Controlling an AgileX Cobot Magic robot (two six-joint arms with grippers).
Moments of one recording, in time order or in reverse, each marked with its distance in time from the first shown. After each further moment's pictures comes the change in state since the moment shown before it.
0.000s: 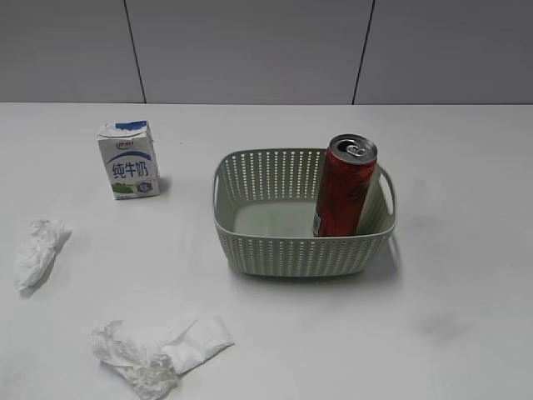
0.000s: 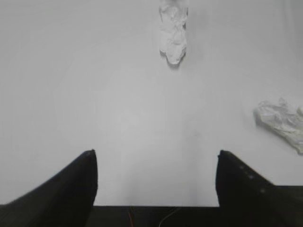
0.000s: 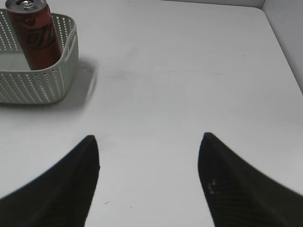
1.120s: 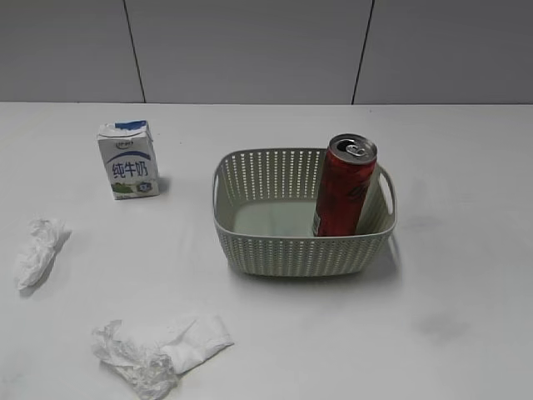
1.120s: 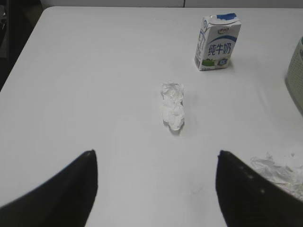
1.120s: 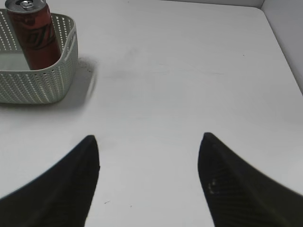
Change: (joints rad) left arm 0.000 -0.400 0.000 0.045 0.001 0.045; right arm 0.000 0.000 0.000 -0.001 0.000 0.000
